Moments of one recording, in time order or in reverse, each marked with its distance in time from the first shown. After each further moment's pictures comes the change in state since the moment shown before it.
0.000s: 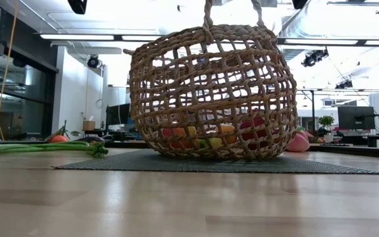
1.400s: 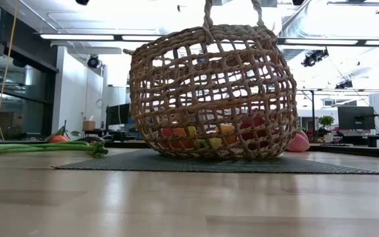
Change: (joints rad) left arm -0.137 0.227 0.297 -0.397 -0.004 -0.103; right arm 0.000 0.000 0.000 0.060 -0.001 0.027
